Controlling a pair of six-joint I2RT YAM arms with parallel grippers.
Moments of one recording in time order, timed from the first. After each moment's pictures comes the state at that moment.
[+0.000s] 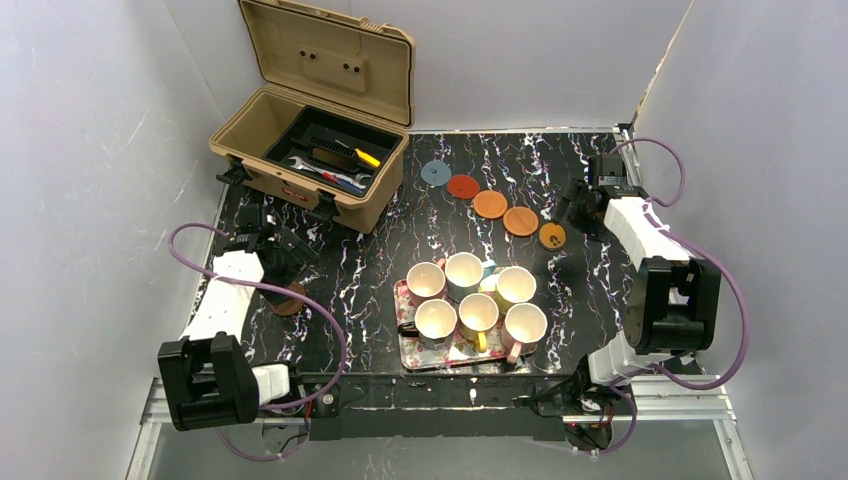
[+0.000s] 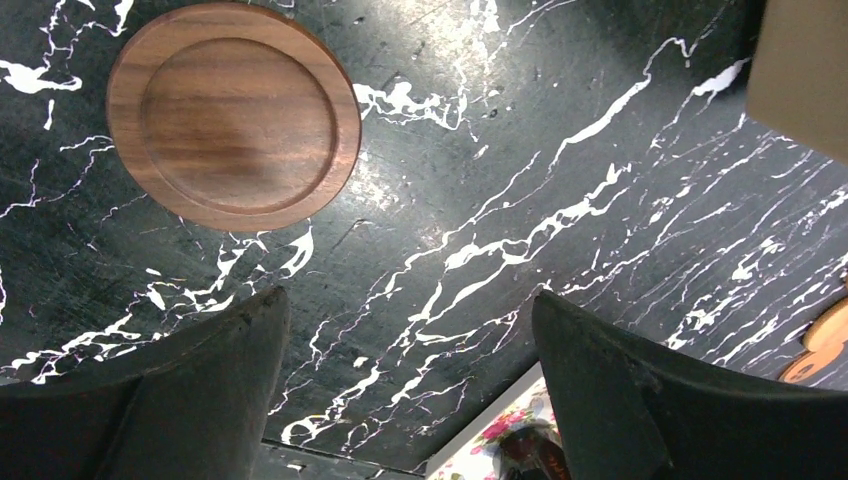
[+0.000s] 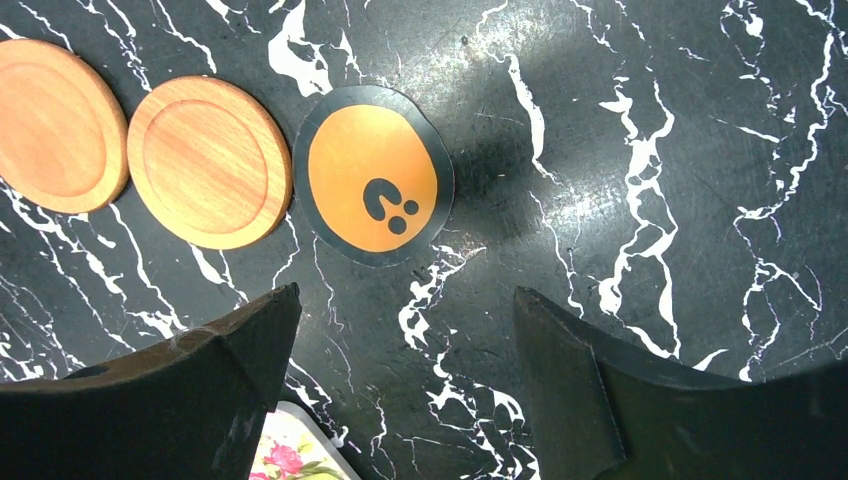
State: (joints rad) left arm 0.11 1.21 0.85 -0.85 0.06 -0.74; right arm 0.00 1.57 1.14 -0.59 0.08 0.42
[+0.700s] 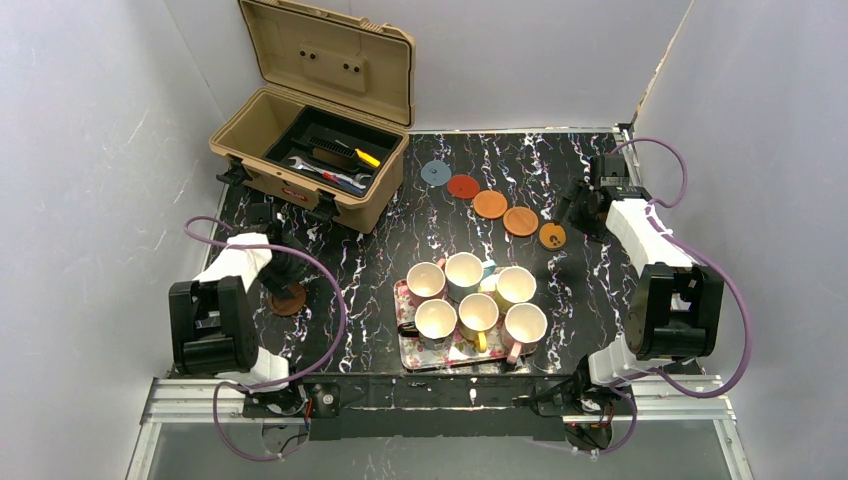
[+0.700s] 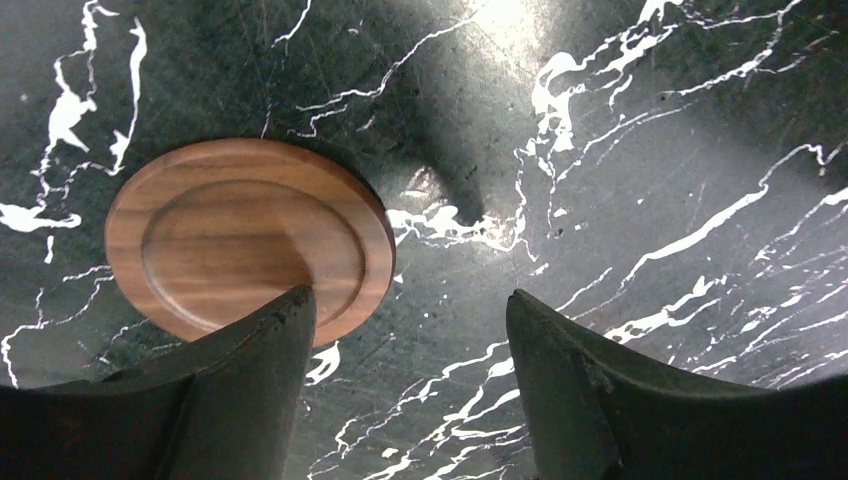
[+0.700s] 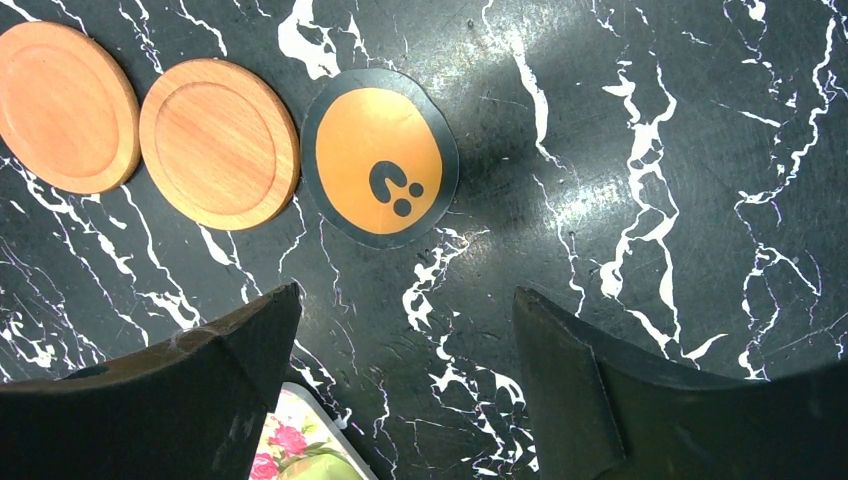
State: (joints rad) left arm 0.11 1.46 0.85 -0.71 -0.02 -0.68; right arm 0.00 1.53 1.13 -0.61 0.07 0.42
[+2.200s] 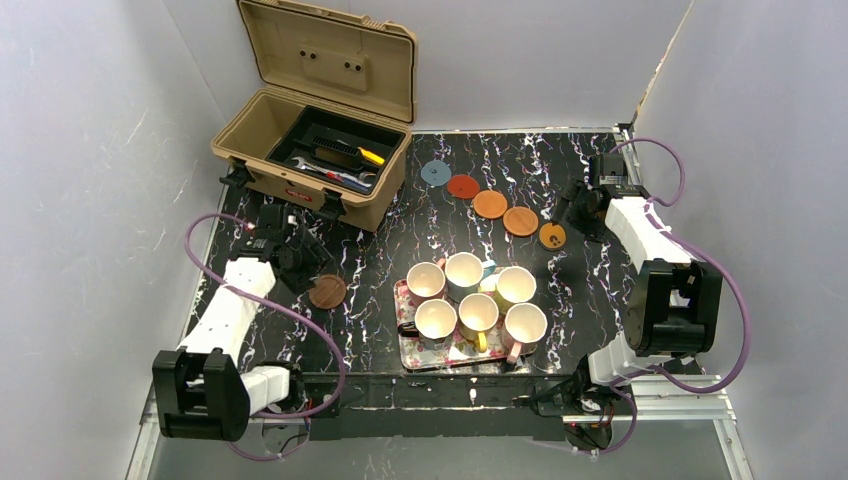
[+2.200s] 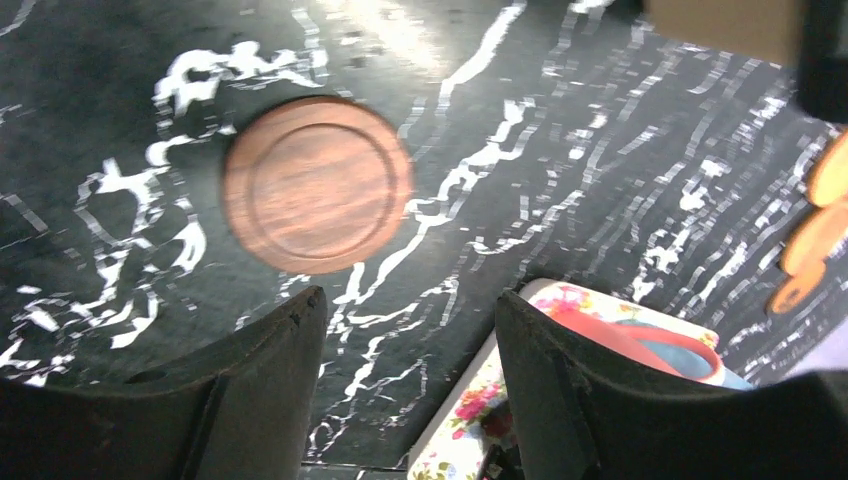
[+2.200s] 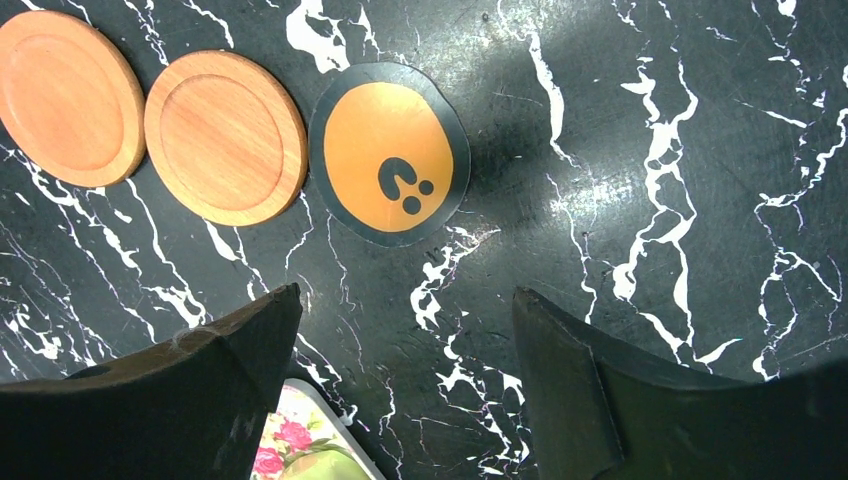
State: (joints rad) left arm -0.10 1.17 0.85 -0.75 0.07 -0.80; right arm 0.00 1.55 1.14 -0.62 0.04 0.42
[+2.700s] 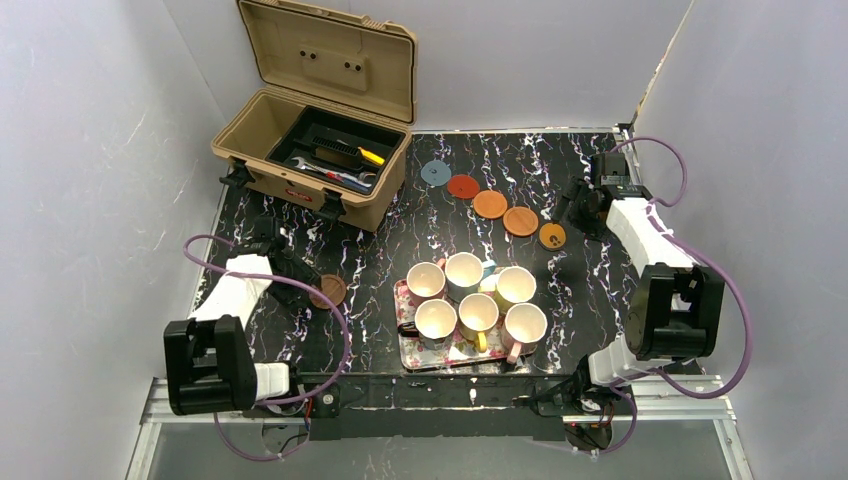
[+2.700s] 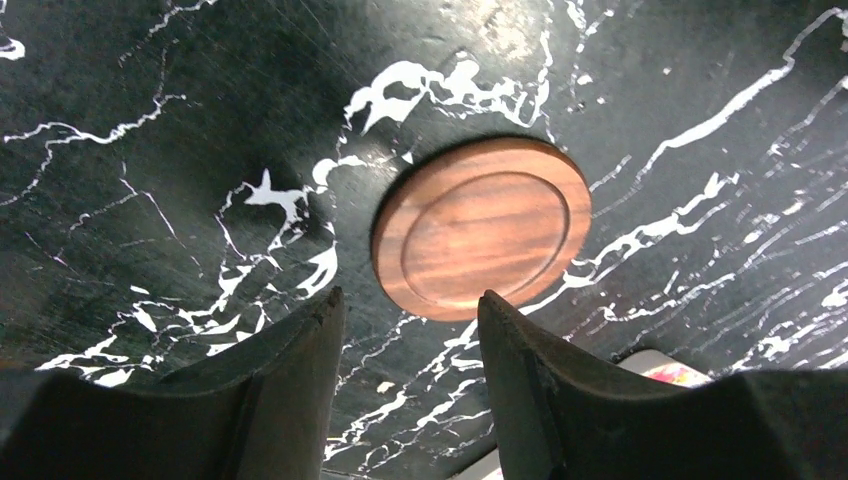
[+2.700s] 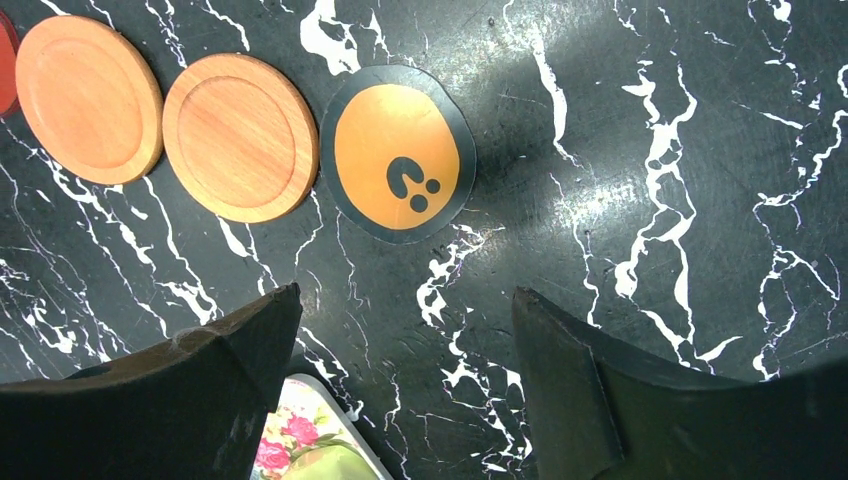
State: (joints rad) left arm 0.06 1.26 0.73 -0.76 0.05 -0.78; right arm 0.00 1.53 1.14 -0.62 0.04 0.42
